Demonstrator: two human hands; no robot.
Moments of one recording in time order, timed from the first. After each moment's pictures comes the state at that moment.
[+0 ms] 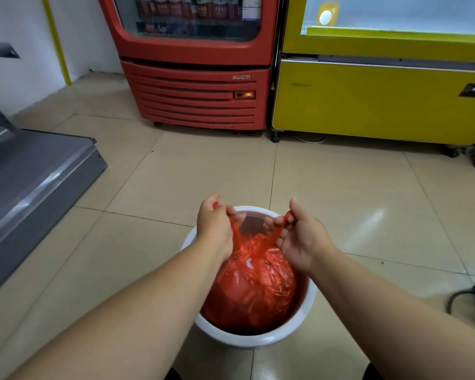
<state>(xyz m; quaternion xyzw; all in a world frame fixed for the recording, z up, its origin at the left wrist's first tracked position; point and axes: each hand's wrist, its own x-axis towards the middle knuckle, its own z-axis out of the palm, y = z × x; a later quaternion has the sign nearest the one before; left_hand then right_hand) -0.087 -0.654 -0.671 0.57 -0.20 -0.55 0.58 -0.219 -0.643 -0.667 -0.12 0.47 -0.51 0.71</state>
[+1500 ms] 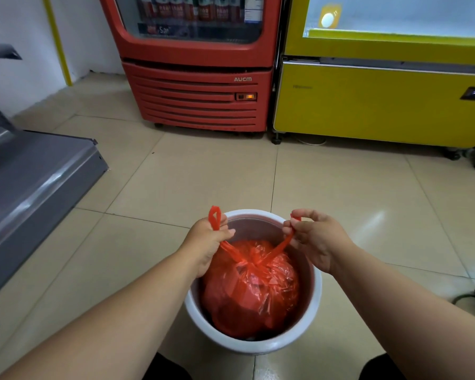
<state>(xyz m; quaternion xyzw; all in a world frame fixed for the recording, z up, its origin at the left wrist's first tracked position) -0.049 -0.641 -0.697 0.60 -0.33 -0.57 0.45 -0.242 -0.645 -0.657 -0.24 0.58 -0.42 0.65</state>
